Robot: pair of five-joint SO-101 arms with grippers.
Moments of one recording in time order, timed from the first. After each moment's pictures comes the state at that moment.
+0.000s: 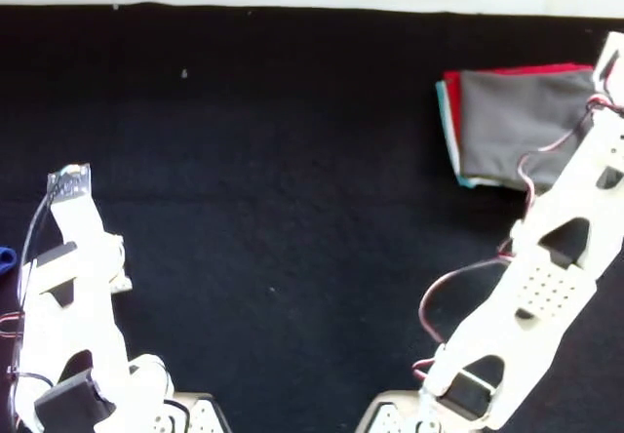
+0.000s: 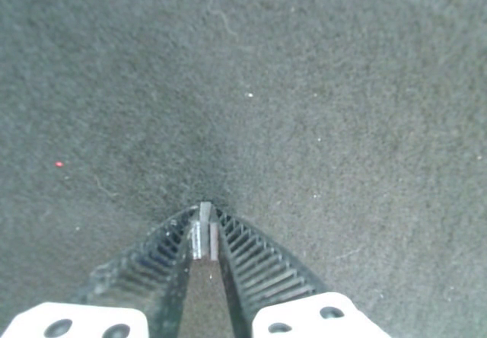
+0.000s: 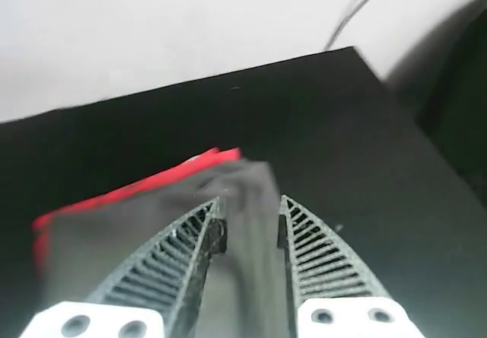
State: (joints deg) left arm -35.5 -21.2 63.7 35.8 -13.0; right arm 24.1 39.2 -90.5 88.2 10.9
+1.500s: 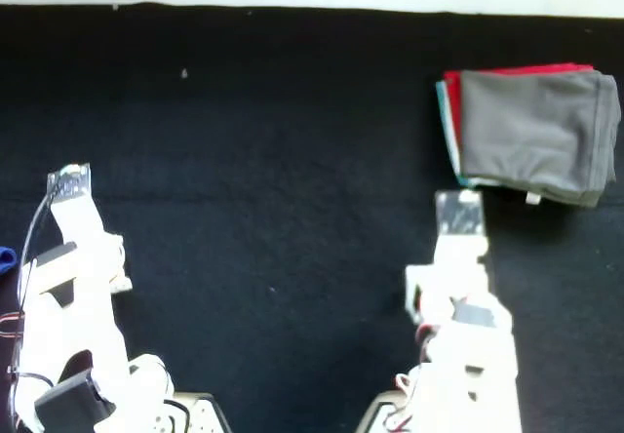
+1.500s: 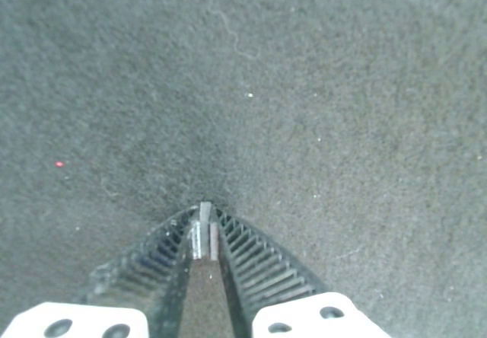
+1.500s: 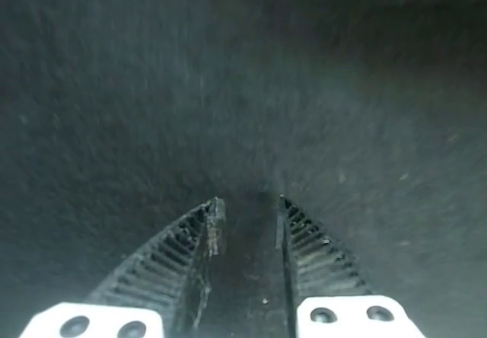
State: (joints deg) left arm -35.5 -21.2 63.7 35.8 -13.0; right arm 4.3 -58.4 89.4 33.5 10.9
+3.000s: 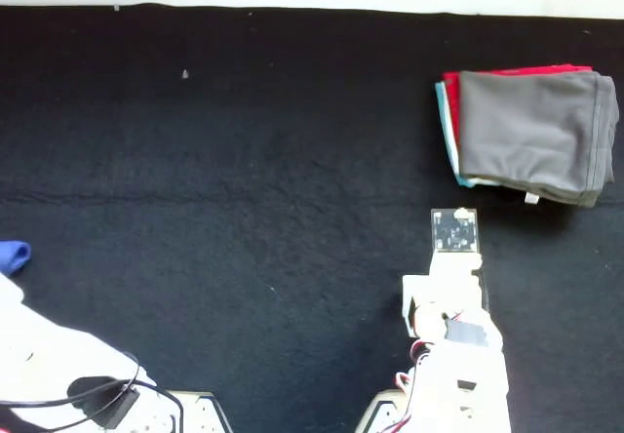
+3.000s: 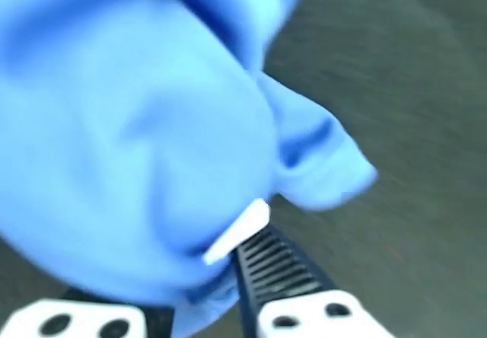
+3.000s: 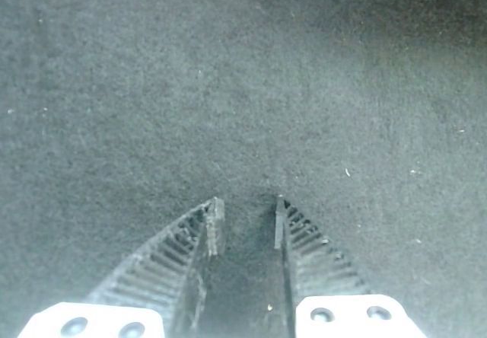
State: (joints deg) left arm -62.7 24.8 -14.5 74.9 -24.6; right arm 4.4 -63.2 94.4 30.1 10.8
